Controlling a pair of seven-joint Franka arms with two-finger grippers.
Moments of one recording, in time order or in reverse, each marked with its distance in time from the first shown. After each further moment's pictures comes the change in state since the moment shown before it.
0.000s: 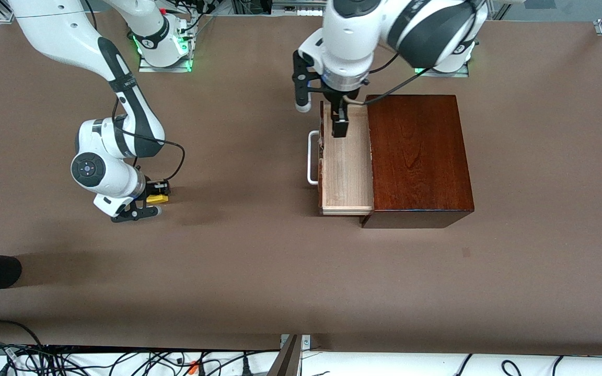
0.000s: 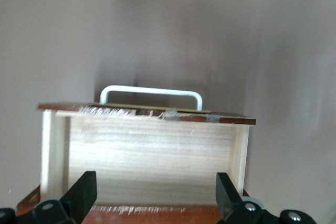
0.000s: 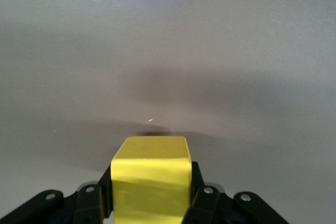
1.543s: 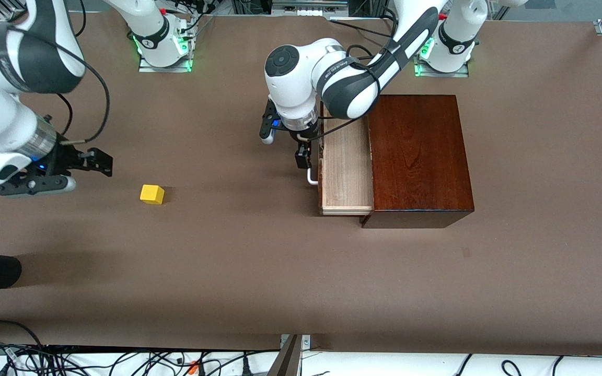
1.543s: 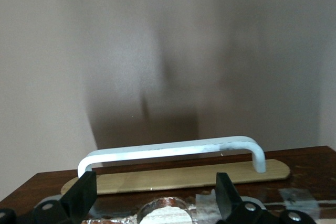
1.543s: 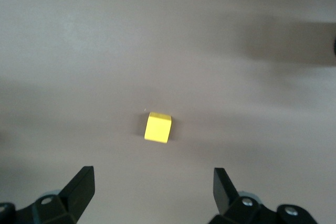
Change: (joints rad) left arm -0.120 0.295 0.005 0.032 0.342 0.167 -0.044; right arm 0.002 -0.347 -0.049 0.275 0.007 -0.475 0.001
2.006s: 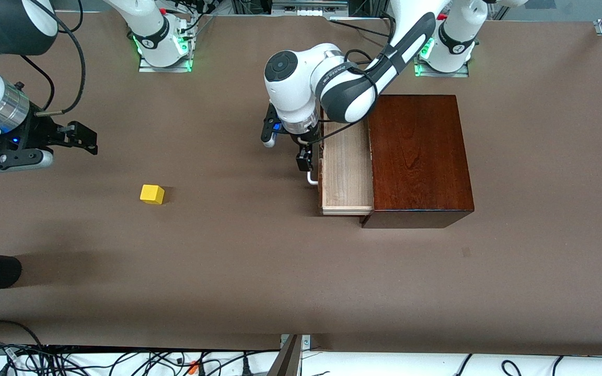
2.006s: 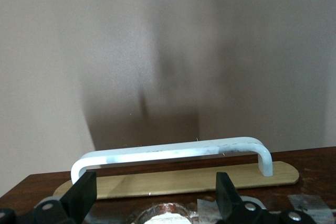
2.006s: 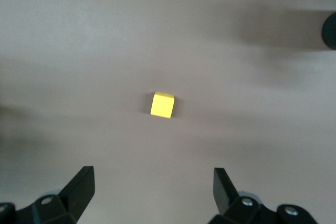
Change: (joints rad) left arm 0.000 0.013 0.003 0.000 0.012 -0.002 -0.008; right arm 0.000 -0.053 0.001 0.071 0.011 -0.160 -0.001
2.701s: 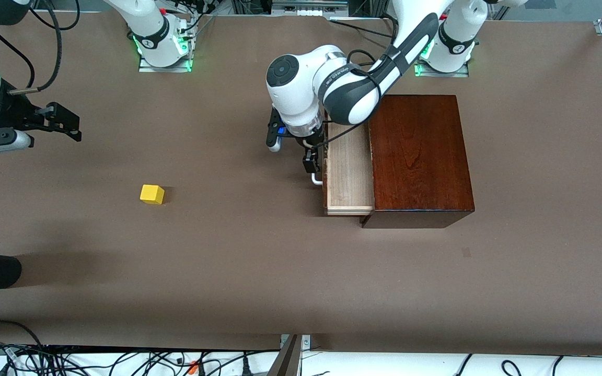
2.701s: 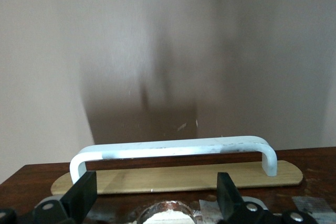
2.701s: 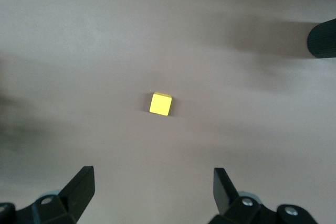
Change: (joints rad) left arm 0.013 0.000 0.006 0.009 0.022 -0.073 -0.030; right arm 0.000 -0.025 -0.016 0.078 0.001 -0.064 -0.041
